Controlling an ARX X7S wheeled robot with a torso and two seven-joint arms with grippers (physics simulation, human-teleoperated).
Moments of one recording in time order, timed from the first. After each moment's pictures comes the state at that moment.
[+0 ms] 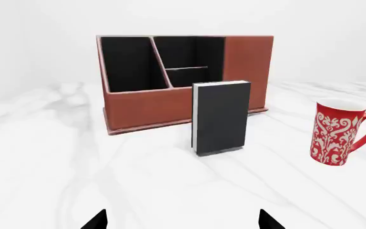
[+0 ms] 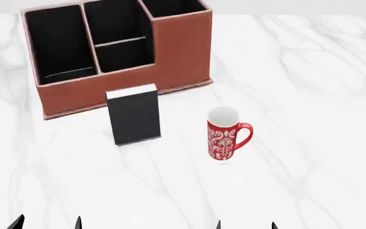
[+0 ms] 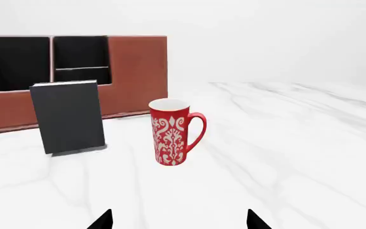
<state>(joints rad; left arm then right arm) 0.00 0.00 0.00 0.00 0.00 0.00 0.00 0.00 0.00 0.00 0.00 0.00 0.00 0.00</state>
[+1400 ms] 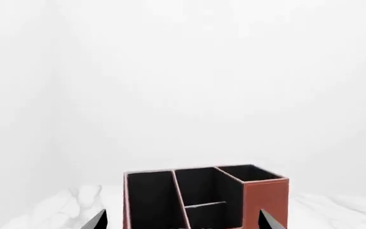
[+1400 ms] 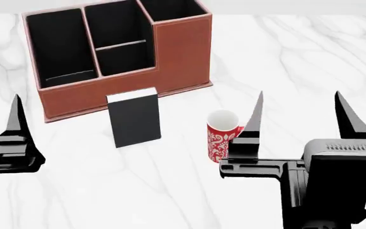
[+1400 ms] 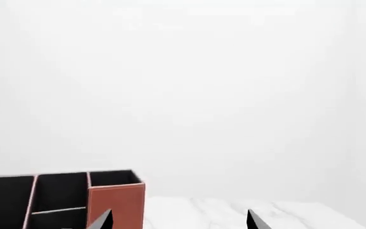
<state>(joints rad) -0.33 -0.16 -0.01 0.57 -0.20 -0.56 -0.15 0.35 0.21 0.02 -0.65 0.18 0.65 0.12</state>
